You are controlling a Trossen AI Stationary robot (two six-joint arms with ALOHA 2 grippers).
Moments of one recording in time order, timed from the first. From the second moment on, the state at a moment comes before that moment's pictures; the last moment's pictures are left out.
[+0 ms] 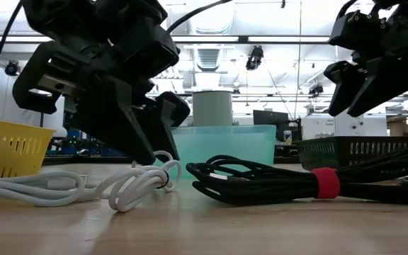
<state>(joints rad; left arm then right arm) -0.27 1.77 0.84 0.18 0.20 0.08 0.31 1.07 0.57 -0.46 0.29 0.17</state>
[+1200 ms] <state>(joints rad) -0.24 1.42 0.95 -0.08 -0.62 -0.07 0.31 1.07 0.57 -0.46 0.29 0.16</state>
